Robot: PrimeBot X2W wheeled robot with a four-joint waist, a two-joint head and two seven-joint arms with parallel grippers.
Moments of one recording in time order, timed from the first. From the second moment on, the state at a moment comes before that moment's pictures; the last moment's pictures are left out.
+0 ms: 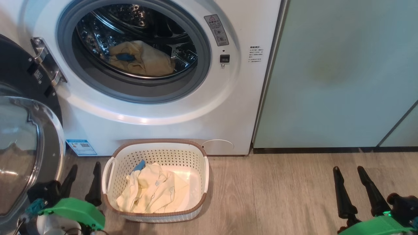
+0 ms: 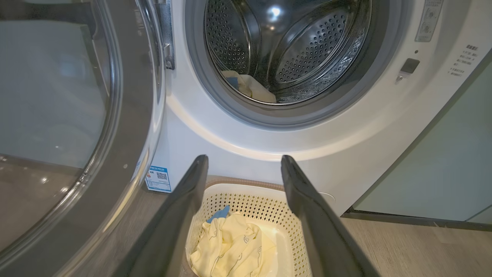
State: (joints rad) left arm -0.02 0.20 0.10 0.36 -0.37 -0.13 -0.26; right arm 0.06 -0.09 0.11 0.16 0.31 0.13 -0.25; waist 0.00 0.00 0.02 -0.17
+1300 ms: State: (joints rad) left arm -0.50 0.21 -0.22 0.96 -0.47 -0.13 -0.21; right arm -0.16 -0.09 0.16 0.10 0.32 0.13 -0.25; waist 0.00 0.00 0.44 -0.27
